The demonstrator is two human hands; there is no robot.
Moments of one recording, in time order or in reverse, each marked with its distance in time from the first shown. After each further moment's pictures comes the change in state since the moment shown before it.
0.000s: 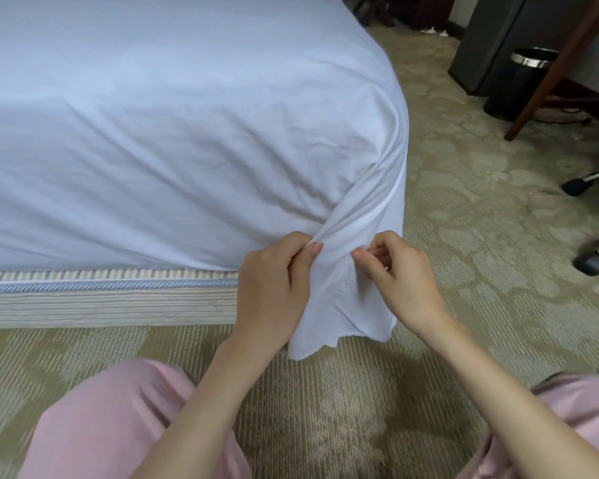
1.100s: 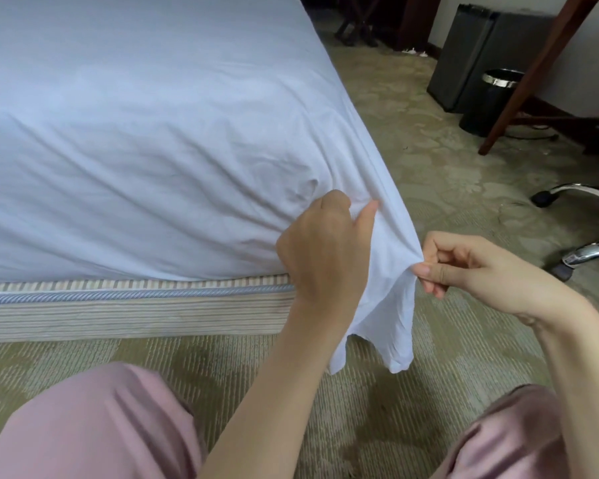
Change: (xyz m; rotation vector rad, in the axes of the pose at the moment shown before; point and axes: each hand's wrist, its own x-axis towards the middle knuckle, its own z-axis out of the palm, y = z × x) left_hand 0.040 0.087 0.076 0.338 0.364 -0.047; right_hand 0.010 0.028 -0.135 0.346 -0.523 0.005
